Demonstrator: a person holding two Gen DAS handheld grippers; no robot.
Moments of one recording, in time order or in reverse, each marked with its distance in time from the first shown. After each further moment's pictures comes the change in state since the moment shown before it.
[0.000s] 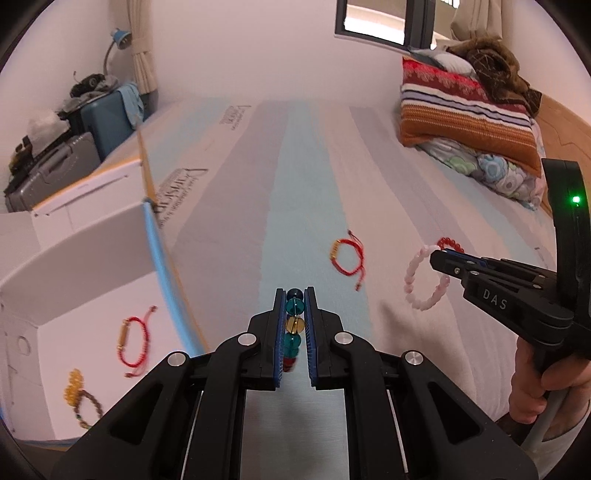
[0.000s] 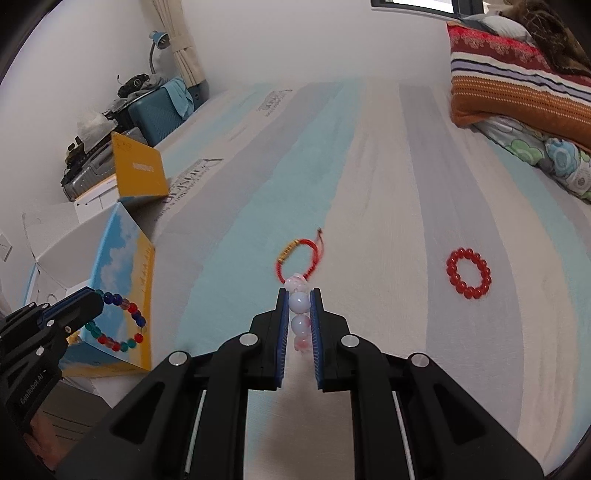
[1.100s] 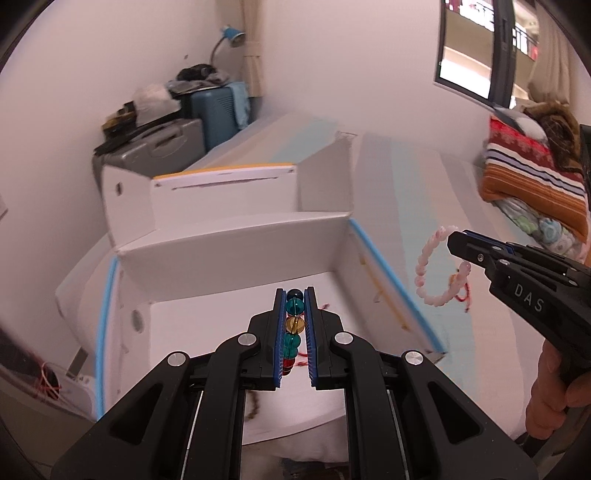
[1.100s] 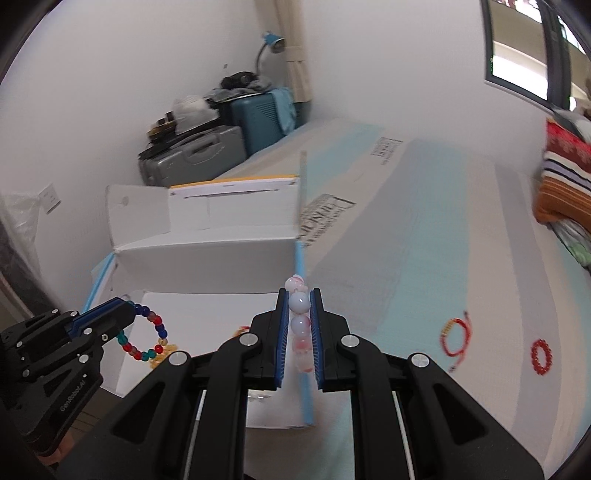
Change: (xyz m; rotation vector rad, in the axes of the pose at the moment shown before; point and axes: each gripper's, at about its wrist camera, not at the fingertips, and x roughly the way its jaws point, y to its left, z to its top) left arm -0.098 0.188 -0.031 -0.211 -0.081 0.208; right arm -0.025 0.249 0.028 -0.279 -0.095 0.146
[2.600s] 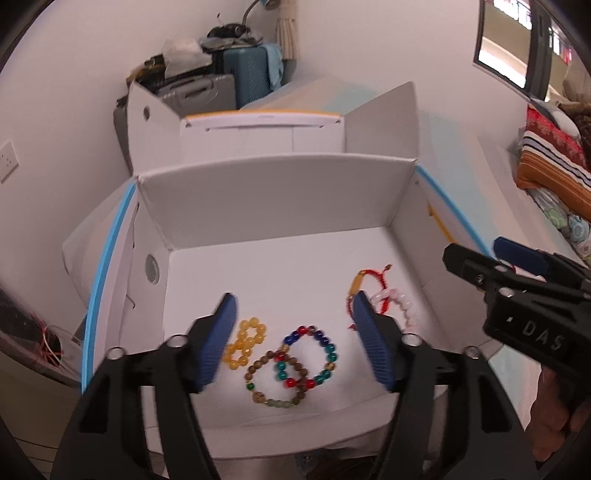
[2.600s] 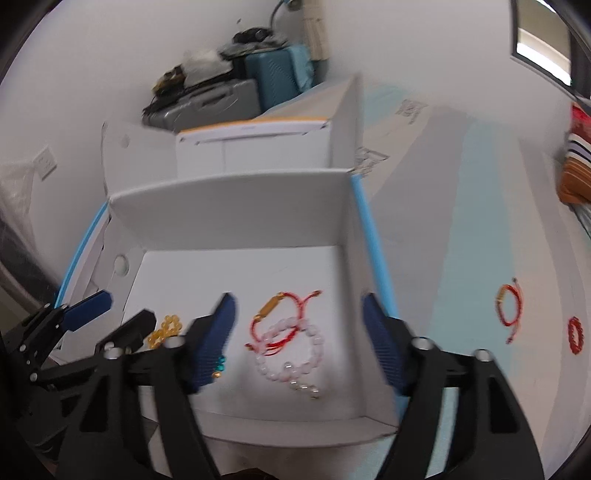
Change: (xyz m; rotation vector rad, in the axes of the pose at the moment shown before) left arm 0.050 0.038 -0.043 -0.052 0.101 0.072; right arm 0.056 0.022 -0.038 0.024 0.105 -0.013
